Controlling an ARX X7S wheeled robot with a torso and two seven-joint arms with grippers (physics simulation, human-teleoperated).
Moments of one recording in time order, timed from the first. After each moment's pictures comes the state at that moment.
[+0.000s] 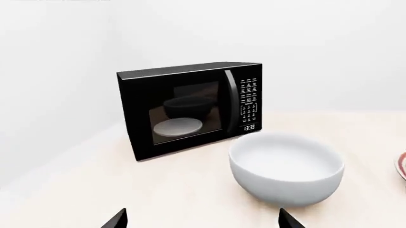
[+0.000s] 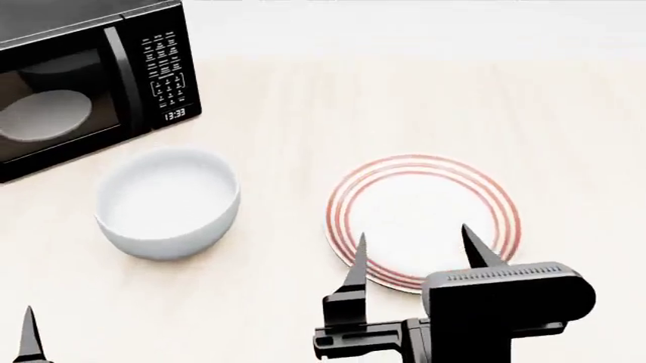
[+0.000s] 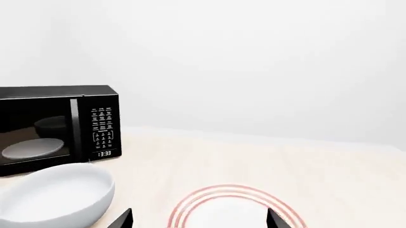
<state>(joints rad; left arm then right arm) 0.08 -0.20 -0.08 0.55 -0.13 -0.43 -0.22 0.25 0.16 -0.09 -0.65 0.19 0.78 0.09</state>
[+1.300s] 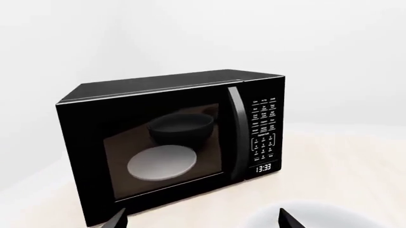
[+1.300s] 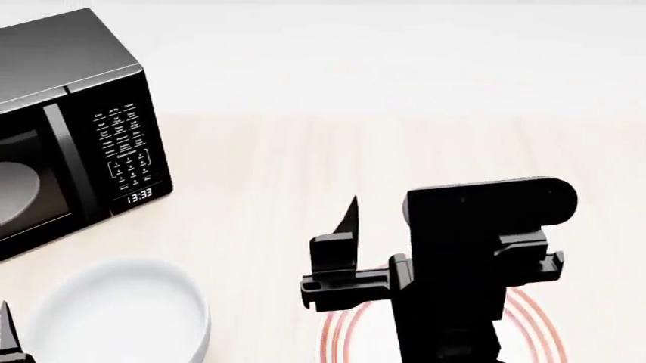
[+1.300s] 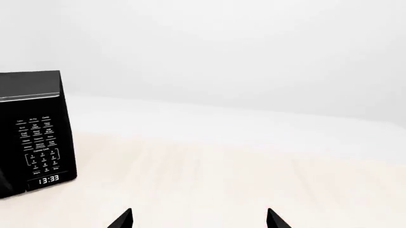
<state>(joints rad) 0.08 -0.24 -0.11 0.55 -0.19 -0.43 -0.27 0.59 0.12 -0.06 -0.75 0.34 1.37 0.23</state>
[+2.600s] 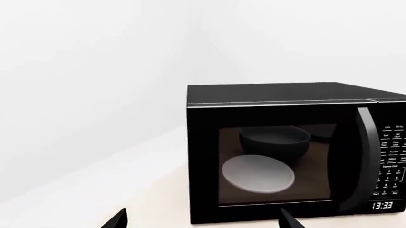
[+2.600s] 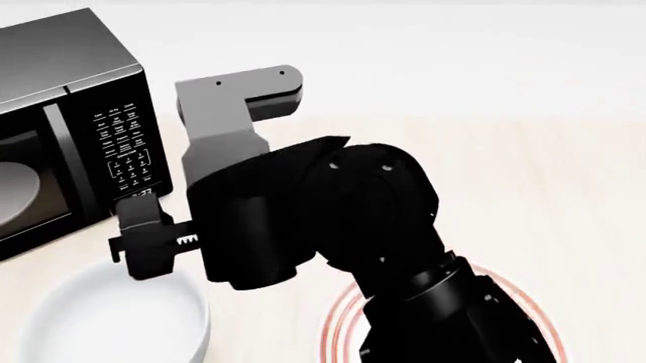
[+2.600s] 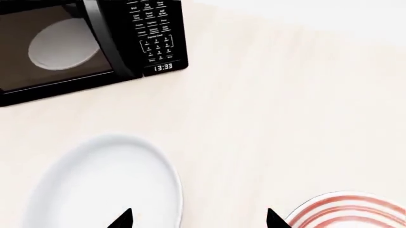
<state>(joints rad) 0.09 -0.28 -0.37 0.56 -0.29 -0.47 -0.37 1.32 0.01 -0.56 0.40 1.61 1.28 1.06</state>
